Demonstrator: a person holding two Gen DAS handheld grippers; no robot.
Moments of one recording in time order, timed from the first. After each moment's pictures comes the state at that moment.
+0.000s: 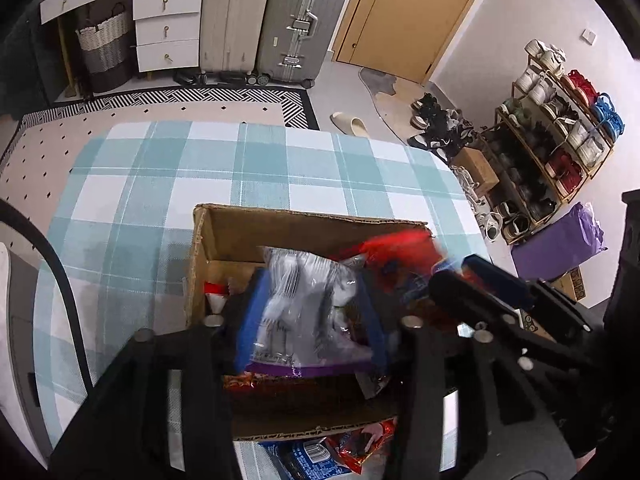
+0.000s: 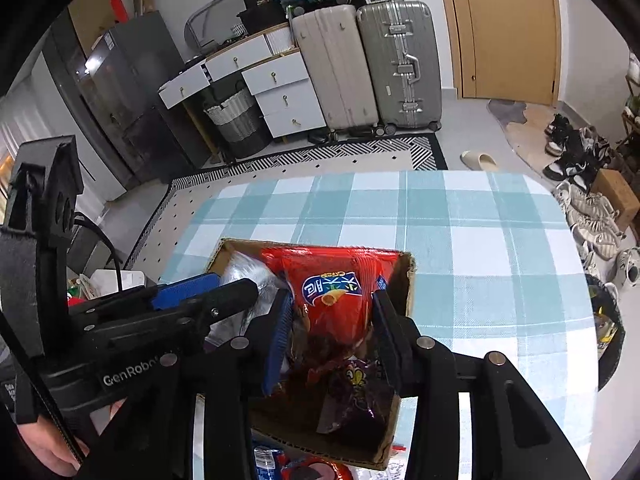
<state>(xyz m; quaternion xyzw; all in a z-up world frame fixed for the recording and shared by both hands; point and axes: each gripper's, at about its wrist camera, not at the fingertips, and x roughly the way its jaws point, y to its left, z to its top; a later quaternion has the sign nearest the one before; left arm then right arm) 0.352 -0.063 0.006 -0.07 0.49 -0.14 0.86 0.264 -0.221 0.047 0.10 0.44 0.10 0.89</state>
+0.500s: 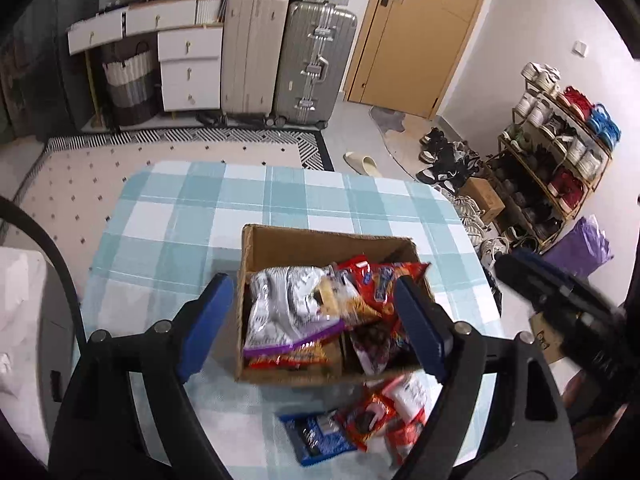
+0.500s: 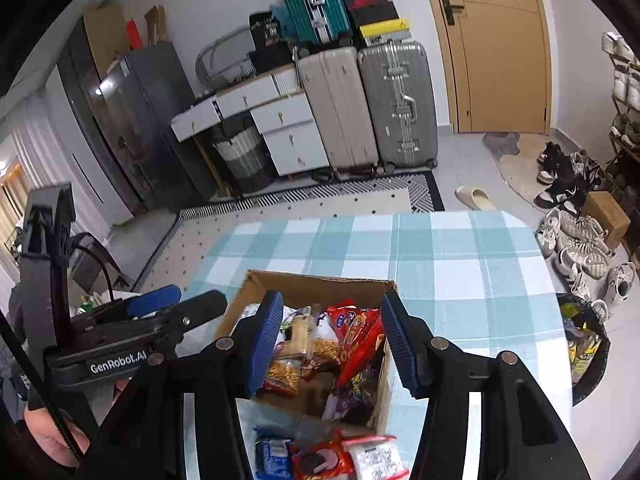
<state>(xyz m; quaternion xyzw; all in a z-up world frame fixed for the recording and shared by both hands) 0.273 -0.036 0.078 -0.05 0.42 -0.11 0.90 0.202 -0.239 0.117 0.11 0.37 0.10 0.92</state>
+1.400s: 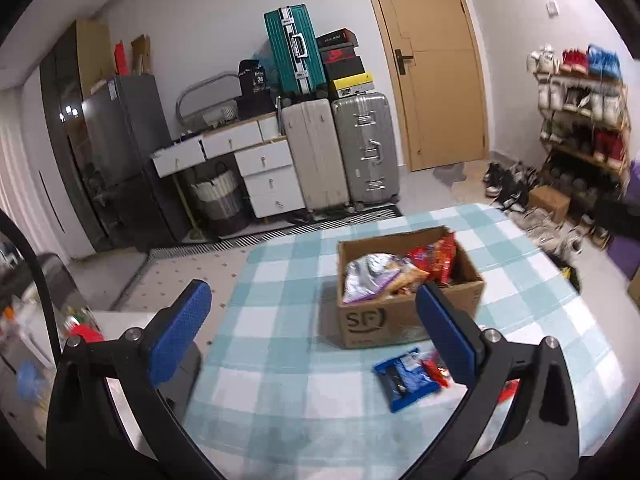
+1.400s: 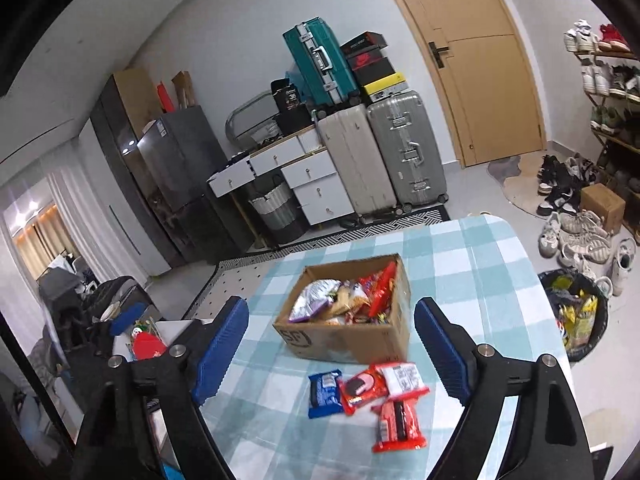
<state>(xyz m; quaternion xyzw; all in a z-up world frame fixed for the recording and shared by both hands) 0.027 -0.032 0.133 0.10 0.23 0.01 0.97 -0.022 -0.266 0.159 0.19 0.27 0.11 0.94</state>
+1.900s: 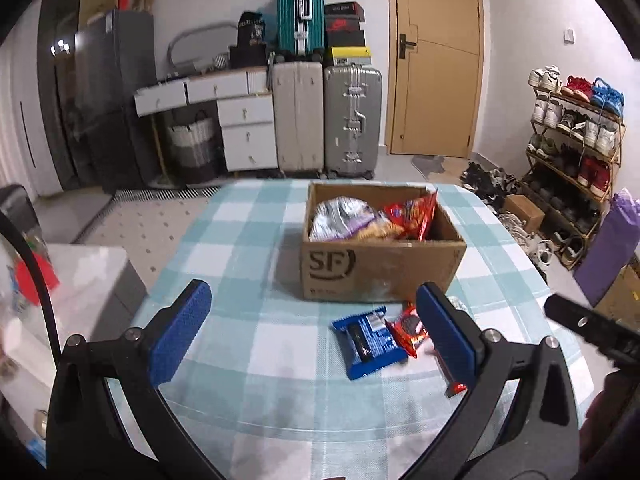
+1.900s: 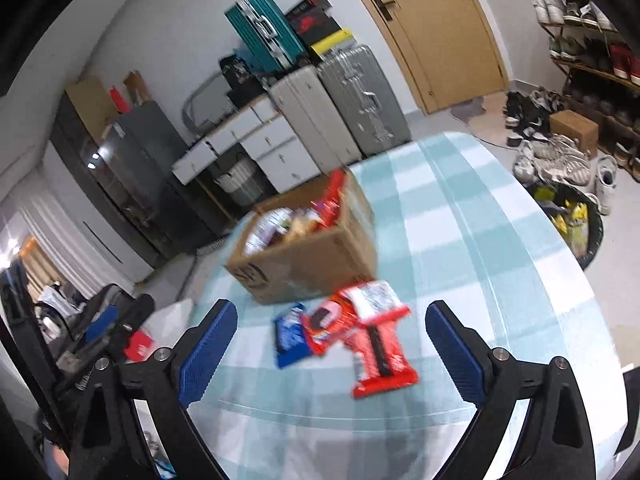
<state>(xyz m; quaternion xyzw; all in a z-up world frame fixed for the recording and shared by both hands) 0.039 -0.014 0.052 0.00 0.29 -0.02 0.96 -0.023 -0.270 0.039 0.23 0.35 0.05 0.90</state>
